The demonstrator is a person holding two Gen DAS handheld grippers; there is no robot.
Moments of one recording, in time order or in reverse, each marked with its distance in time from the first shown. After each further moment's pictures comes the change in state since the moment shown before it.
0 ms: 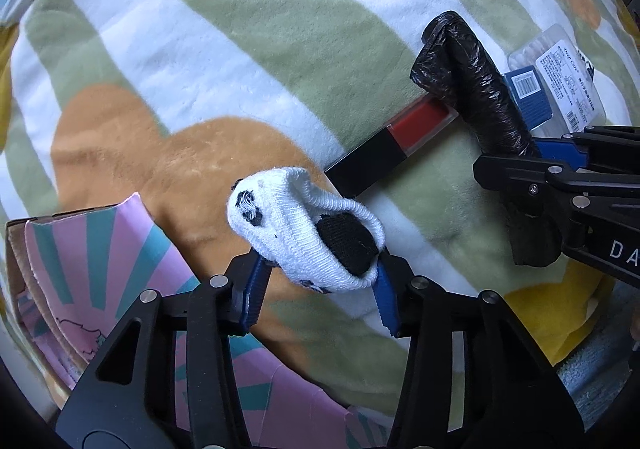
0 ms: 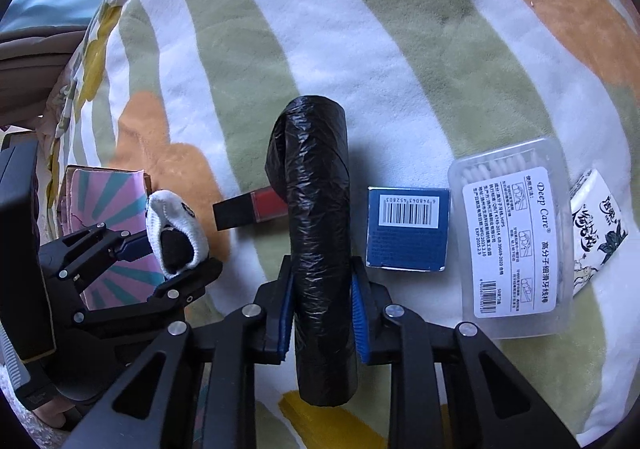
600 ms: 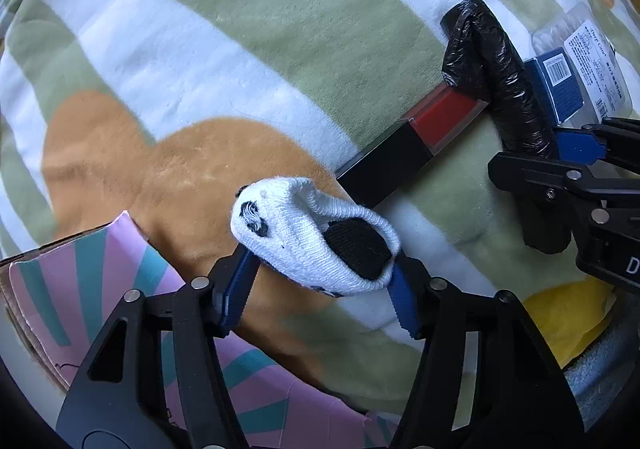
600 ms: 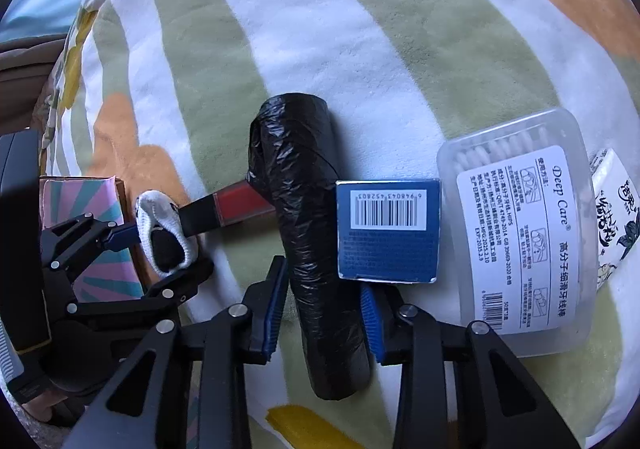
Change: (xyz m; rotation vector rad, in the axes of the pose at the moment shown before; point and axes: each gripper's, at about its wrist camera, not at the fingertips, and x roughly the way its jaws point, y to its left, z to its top) left arm 0.035 -0.021 0.011 0.065 0.079 0.034; right arm 0.038 0.001 -0.001 0.068 0.019 -0.024
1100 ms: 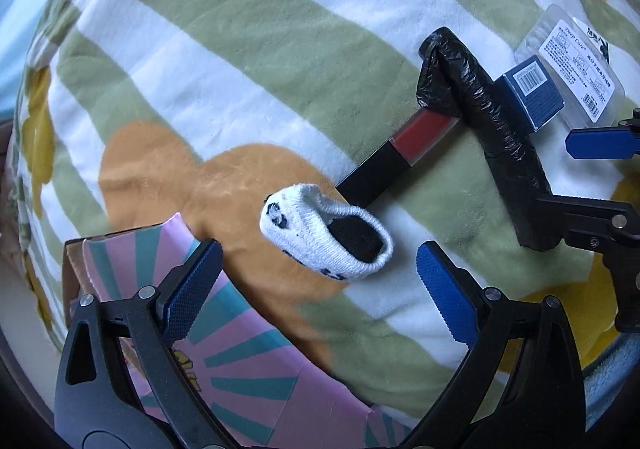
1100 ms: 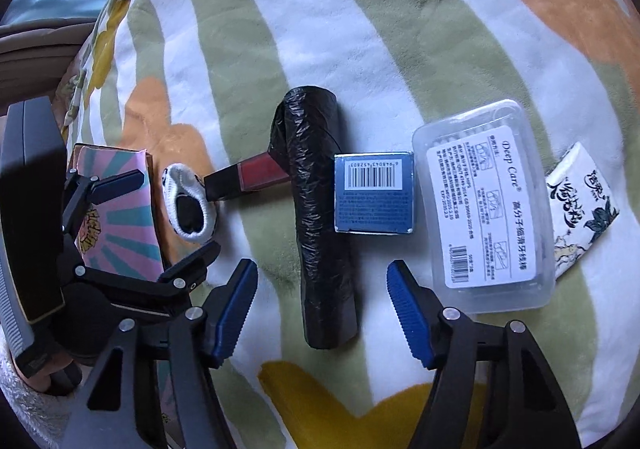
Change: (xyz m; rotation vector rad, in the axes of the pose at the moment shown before) left arm -0.029 -0.032 -0.006 0.003 -0.079 0.171; right arm -0.019 0.003 -0.013 -0.071 0.004 0.055
